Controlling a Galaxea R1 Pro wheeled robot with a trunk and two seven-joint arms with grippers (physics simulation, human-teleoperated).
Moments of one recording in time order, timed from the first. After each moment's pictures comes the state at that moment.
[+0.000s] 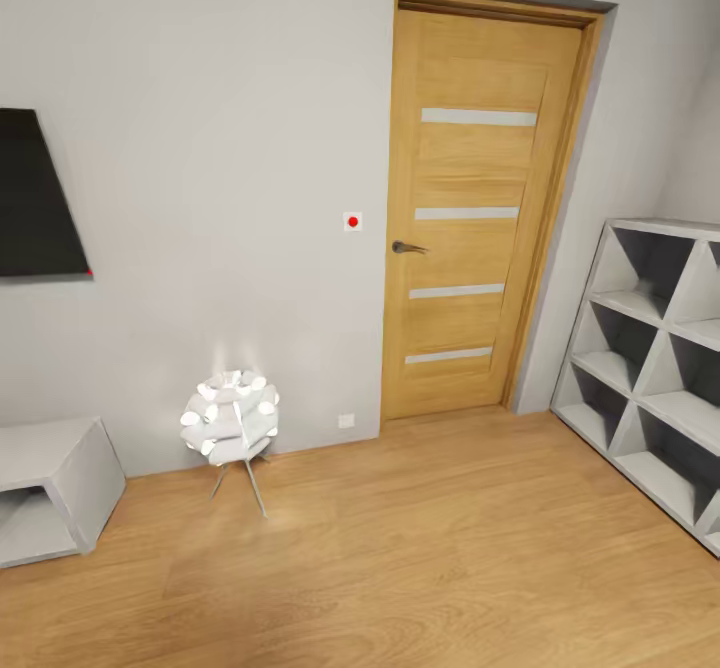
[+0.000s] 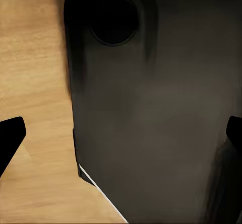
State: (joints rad) left arm 0.00 0.00 0.00 0.00 0.00 0.00 0.00; right arm 0.00 0.00 0.00 0.00 0.00 0.00 0.00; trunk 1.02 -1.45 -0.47
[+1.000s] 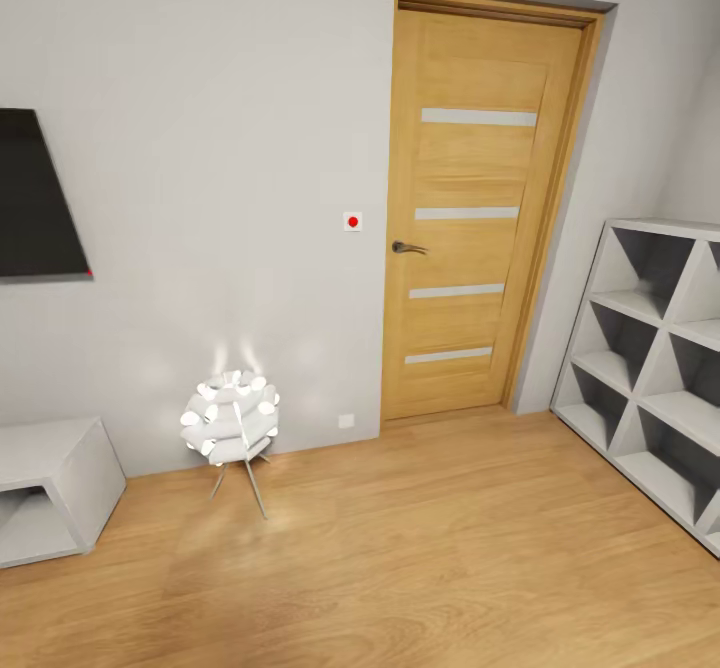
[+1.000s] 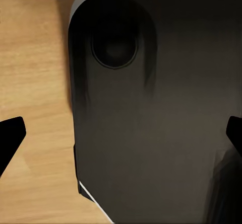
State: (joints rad) left arm 0.00 0.00 0.01 -0.03 0.00 -0.02 0.00; right arm 0.00 -0.02 0.01 0.00 0.01 -0.01 0.00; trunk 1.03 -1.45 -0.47
